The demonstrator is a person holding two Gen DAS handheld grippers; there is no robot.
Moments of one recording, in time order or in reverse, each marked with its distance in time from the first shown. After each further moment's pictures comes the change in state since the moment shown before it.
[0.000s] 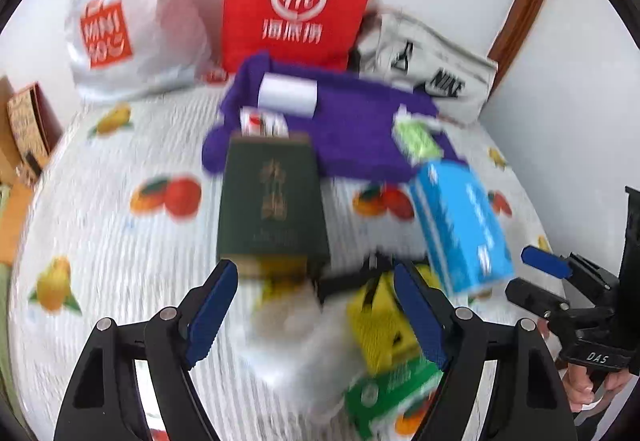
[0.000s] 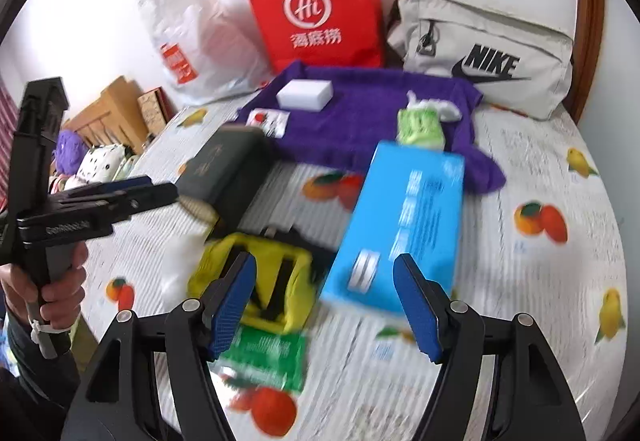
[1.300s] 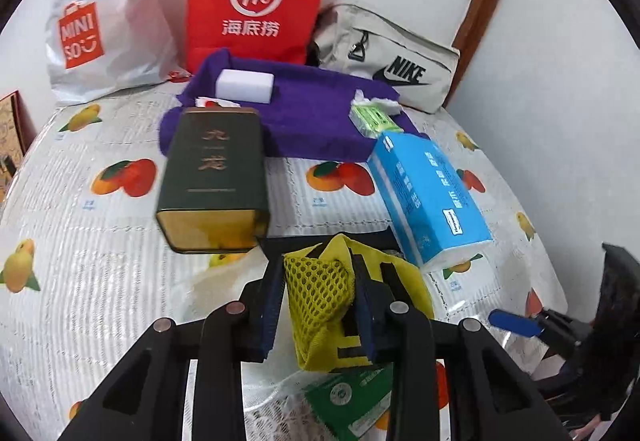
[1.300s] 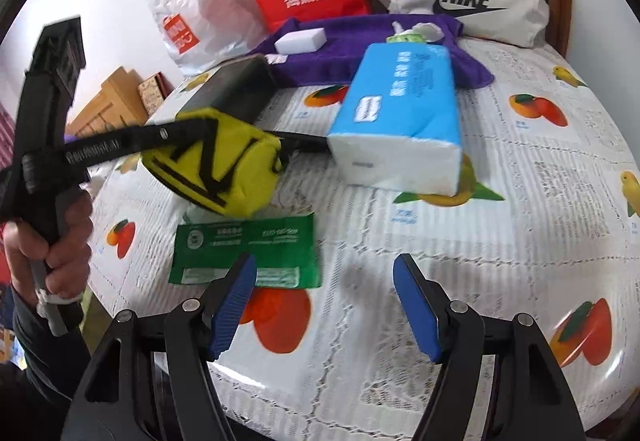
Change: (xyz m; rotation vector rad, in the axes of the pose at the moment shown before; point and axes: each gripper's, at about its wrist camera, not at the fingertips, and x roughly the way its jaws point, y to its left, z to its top) left arm 0.001 -0.027 -0.038 0.065 -0.076 -0.078; right arm 0.002 0.004 -0.099 0.072 0.030 0.014
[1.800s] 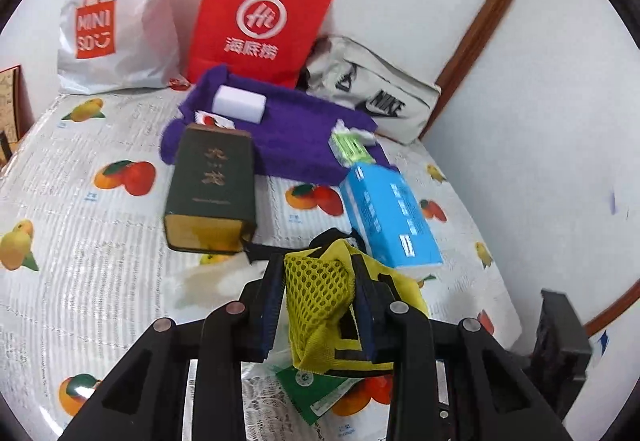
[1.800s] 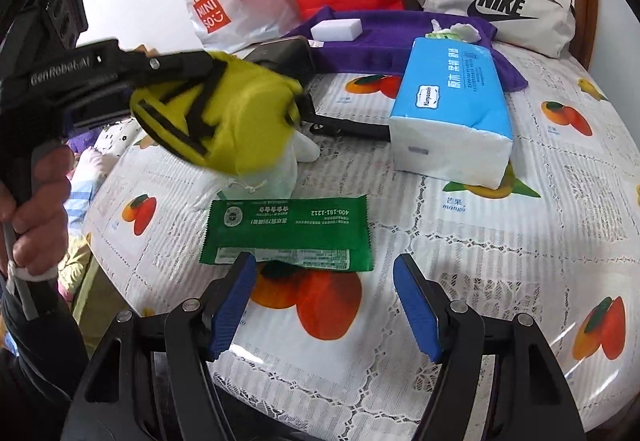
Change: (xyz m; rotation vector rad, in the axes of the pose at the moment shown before) left arm -0.041 0.009 0.004 -0.104 -0.059 -0.109; right arm 0.003 0.027 -0.009 -0.064 0.020 0.033
